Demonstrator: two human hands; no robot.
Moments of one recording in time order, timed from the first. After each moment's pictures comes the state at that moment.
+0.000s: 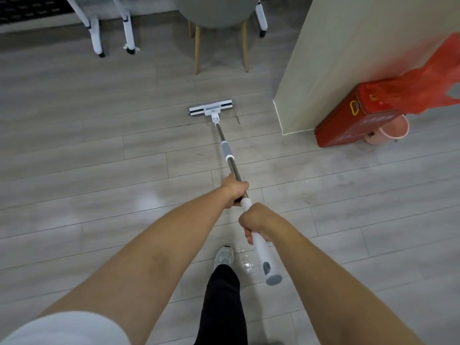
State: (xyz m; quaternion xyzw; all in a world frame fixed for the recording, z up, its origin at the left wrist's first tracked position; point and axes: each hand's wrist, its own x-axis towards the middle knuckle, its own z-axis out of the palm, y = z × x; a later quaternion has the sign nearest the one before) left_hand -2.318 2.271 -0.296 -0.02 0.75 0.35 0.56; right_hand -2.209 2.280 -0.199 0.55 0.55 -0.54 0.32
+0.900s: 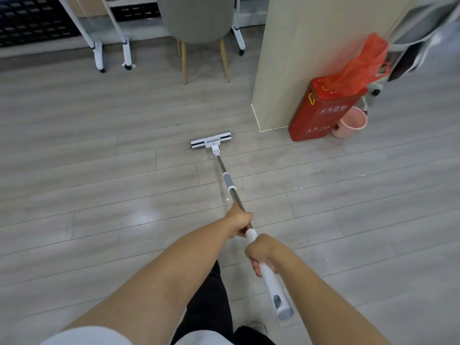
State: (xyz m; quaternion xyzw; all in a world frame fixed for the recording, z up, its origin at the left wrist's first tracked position) left_hand -2.025 2.149 -0.255 0.03 0.74 0.32 0.59; right_hand -1.912 2.160 -0.167 0.56 0.54 -0.54 0.32
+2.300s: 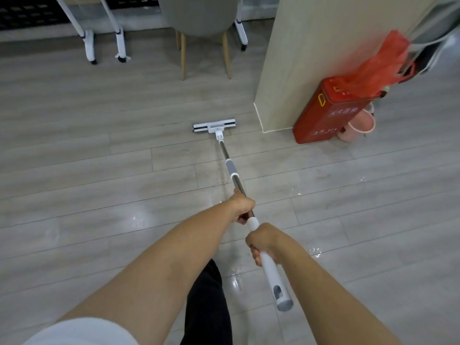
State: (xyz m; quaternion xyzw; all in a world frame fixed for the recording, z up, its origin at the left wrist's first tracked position) left_hand -2.110 2.201 -0.313 0.06 0.76 0.26 0.60; right_hand -1.986 2.195 -0.224 0.59 0.51 -0.56 0.28
